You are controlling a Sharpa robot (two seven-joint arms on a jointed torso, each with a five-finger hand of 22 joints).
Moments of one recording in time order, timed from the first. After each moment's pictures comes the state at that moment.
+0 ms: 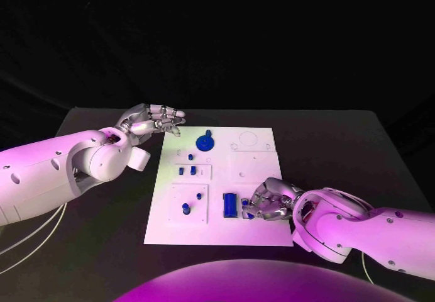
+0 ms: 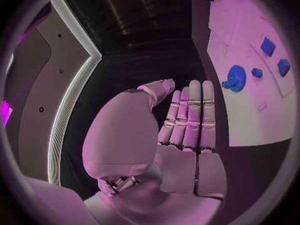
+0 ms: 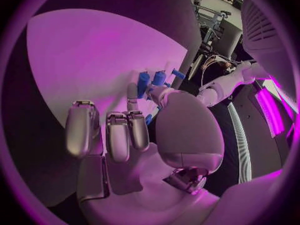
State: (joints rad) left arm 1.15 -0.91 -0.03 1.46 -0.17 -0.13 0.28; left_hand 1.40 -0.18 0.56 0.04 0.21 0.82 0.21 0.37 0.19 0.91 0.16 0.45 0.07 0.89 0.09 0.97 0.24 0.17 0.74 0.19 0.86 0.54; right arm 1.00 -0.96 -0.18 1.93 -1.18 -0.45 -0.52; right_hand 1.13 -0.18 0.60 0.28 0.12 1.08 0.05 0.42 0.63 1.47 -0.04 1.47 1.31 1.46 -0.09 1.54 1.31 0.05 1.47 0.03 1.27 1.31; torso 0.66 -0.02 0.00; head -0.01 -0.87
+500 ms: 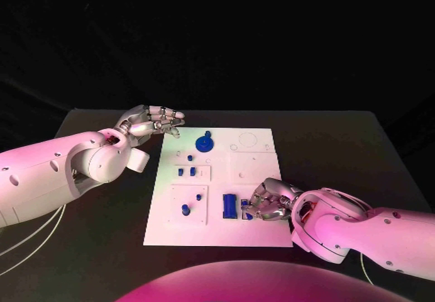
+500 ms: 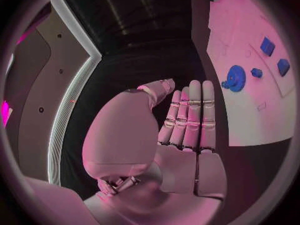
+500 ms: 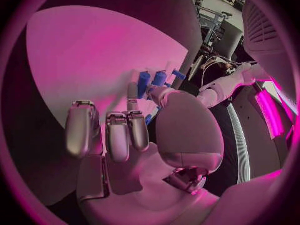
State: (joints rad) left arm 1.15 -0.91 -0.03 1.46 -0.17 -0.13 0.28; left_hand 1.40 -0.18 0.56 0.04 0.21 0.82 0.21 0.37 0.19 0.91 0.16 0.45 0.07 0.89 0.09 0.97 0.24 0.17 0.74 0.19 0.86 0.54; right arm 1.00 -0.95 -0.18 1.93 -1.20 -0.45 -0.53; right_hand 1.11 -0.18 0.60 0.28 0.11 1.09 0.04 0.42 0.63 1.47 -0.03 1.47 1.31 1.46 -0.09 1.54 1.31 0.05 1.47 0.03 1.27 1.31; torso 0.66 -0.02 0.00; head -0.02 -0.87
